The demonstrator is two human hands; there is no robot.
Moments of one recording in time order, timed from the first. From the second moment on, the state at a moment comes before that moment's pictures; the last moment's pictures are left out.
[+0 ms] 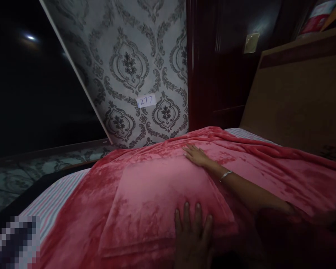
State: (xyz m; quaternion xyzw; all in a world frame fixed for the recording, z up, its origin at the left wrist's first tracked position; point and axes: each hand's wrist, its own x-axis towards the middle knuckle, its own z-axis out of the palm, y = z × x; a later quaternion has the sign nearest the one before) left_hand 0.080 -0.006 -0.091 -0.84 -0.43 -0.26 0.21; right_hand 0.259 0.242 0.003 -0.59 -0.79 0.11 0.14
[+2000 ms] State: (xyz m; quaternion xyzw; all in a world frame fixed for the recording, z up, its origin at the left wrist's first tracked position) left_hand -0.128 0.049 -0.032 -0.74 -0.65 -0.16 -0.05; right_hand 0.078 0.061 -0.019 -0.19 -0.96 0.14 0.12
